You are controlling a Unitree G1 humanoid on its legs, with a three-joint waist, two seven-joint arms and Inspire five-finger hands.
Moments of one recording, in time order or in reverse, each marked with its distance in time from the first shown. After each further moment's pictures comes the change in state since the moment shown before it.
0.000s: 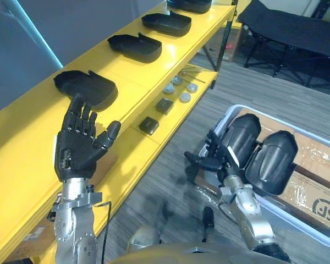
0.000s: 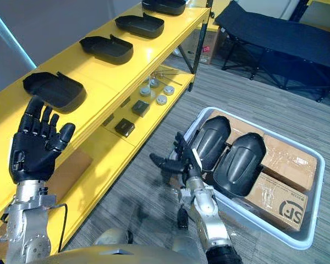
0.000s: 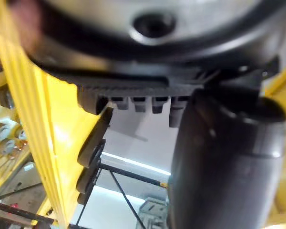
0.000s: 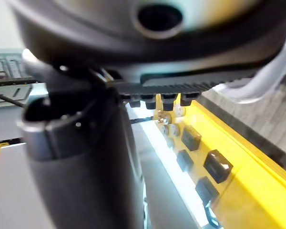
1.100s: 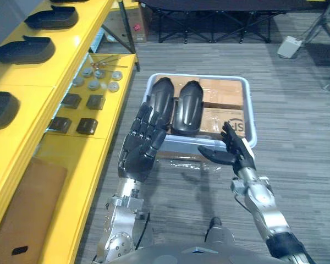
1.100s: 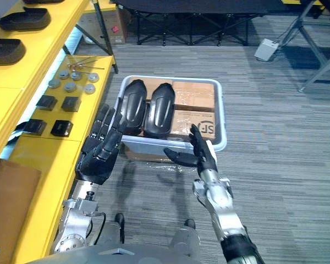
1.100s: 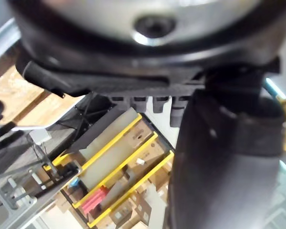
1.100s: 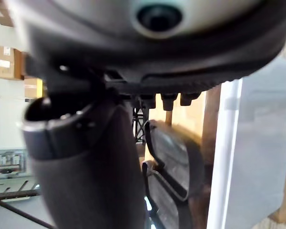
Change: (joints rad) left arm -0.061 0.067 -0.457 0.199 -0.315 -0.013 -0.092; right arm -0.277 -0.101 0.009 0.221 -0.049 -0.084 -0.081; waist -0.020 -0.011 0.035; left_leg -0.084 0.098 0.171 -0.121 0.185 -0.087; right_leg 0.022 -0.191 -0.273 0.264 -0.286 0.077
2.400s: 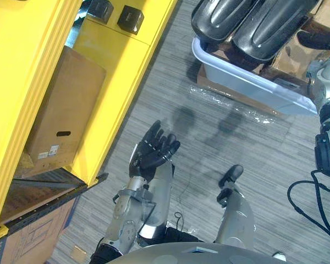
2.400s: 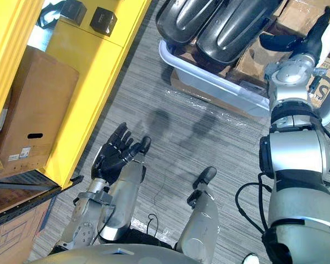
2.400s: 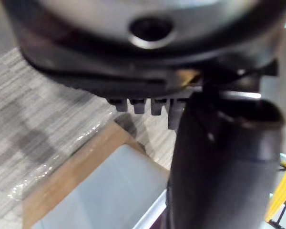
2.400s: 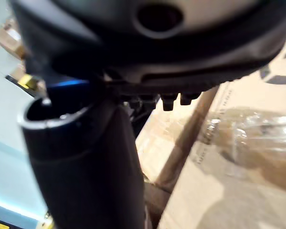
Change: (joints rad) left arm -0.198 0.019 -0.063 0.434 0.153 -0.115 0.111; right arm -1.175 -0.485 0.055 0.972 -0.007 0.022 -0.382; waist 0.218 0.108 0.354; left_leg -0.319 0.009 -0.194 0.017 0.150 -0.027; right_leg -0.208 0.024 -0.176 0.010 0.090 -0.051
